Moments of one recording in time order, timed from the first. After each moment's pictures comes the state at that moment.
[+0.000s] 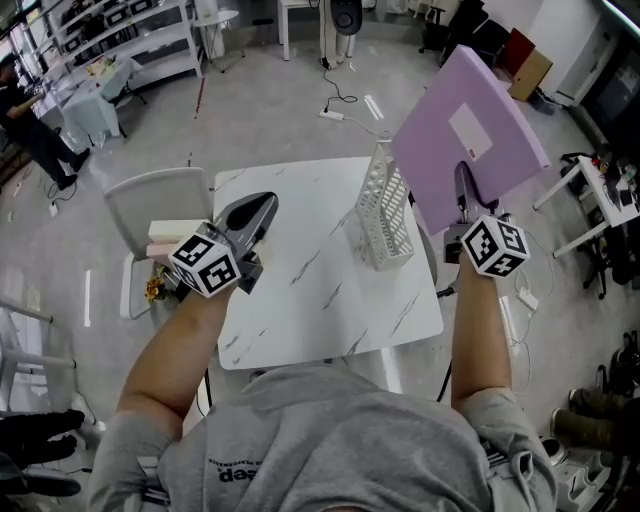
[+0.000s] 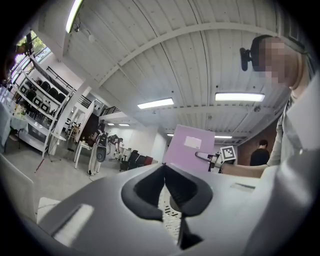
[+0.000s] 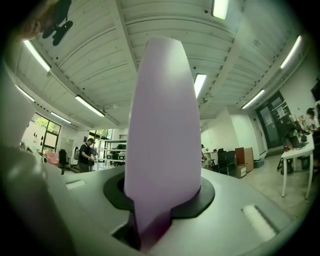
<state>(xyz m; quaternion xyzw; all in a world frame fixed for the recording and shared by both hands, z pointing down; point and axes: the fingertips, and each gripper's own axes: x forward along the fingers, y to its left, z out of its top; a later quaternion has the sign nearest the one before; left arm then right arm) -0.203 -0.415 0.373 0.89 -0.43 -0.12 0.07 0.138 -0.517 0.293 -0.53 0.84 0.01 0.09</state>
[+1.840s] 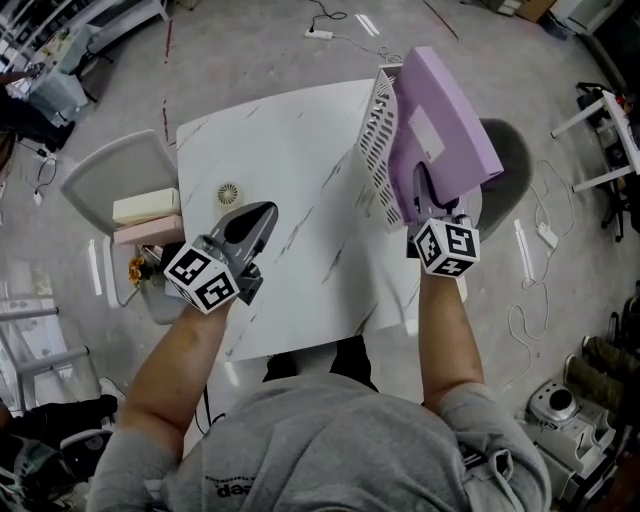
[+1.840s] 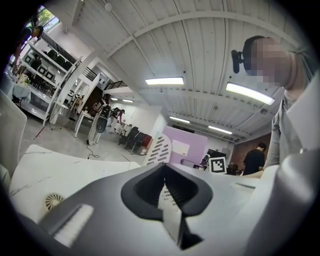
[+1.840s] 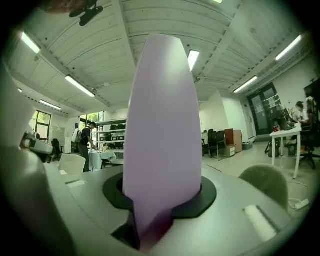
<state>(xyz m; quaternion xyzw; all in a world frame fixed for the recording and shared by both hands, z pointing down) -0.171 -0.444 0.549 0.89 -0.40 -0.05 0.19 0.104 -0.554 0.552 -0.57 0.82 -0.06 0.01</state>
